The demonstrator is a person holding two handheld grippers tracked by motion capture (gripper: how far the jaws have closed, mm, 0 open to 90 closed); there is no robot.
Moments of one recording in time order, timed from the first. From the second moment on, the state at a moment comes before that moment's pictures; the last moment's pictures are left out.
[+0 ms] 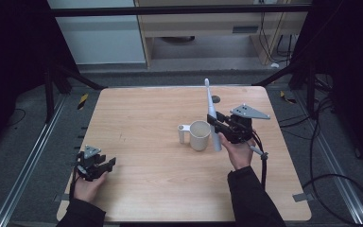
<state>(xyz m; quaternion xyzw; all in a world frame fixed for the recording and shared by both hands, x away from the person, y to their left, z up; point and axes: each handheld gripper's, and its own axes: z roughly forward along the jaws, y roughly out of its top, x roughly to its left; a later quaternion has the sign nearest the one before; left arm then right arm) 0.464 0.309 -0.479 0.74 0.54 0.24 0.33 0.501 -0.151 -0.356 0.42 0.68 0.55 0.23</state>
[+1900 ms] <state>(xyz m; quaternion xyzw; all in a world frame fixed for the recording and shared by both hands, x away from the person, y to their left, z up) 0.466 0.311 -0.479 0.74 0.54 0.23 0.33 0.570 -0.108 -0.403 0.46 0.66 0.54 0.25</state>
